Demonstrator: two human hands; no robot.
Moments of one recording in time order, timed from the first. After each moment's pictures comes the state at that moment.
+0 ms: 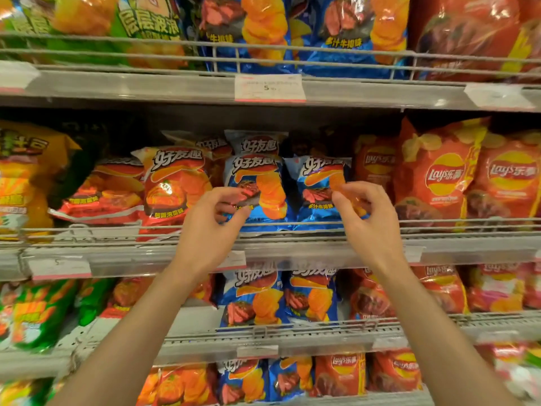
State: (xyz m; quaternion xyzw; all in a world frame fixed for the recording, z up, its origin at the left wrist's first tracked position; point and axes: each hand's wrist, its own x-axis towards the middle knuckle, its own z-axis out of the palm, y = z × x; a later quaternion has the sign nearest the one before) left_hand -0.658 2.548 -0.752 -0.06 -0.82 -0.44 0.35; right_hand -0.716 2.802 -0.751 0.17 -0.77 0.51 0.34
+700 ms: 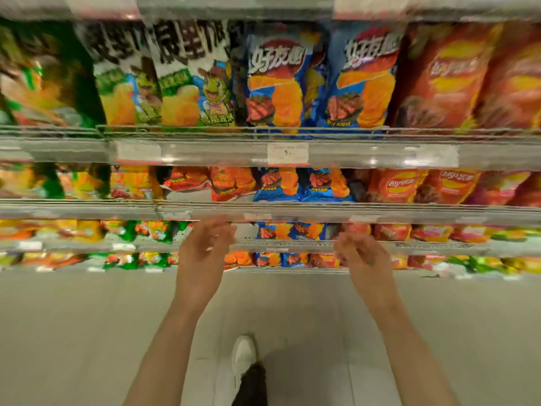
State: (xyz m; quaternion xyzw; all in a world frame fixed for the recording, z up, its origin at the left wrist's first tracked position) left_hand -0.434 2.572 -0.544 0.23 -0.72 -0.63 0.19; right_hand -0.513 2.831 -0.592 -0.04 -0.77 0.63 -0.01
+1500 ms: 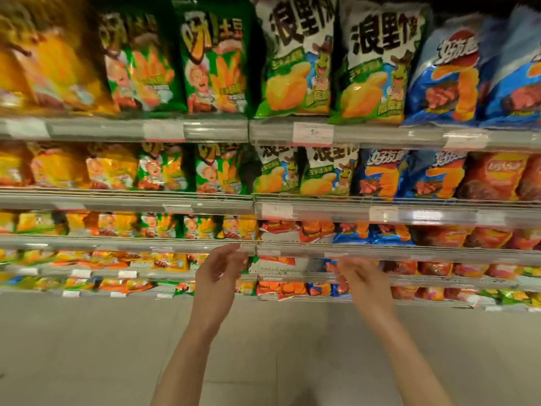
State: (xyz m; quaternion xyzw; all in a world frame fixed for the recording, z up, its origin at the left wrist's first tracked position) left_hand -0.320 2.312 -0.402 0.23 -0.68 -0.67 0.17; right_hand -0.403 2.566 -0.424 -0.03 -0.81 0.59 -0.06
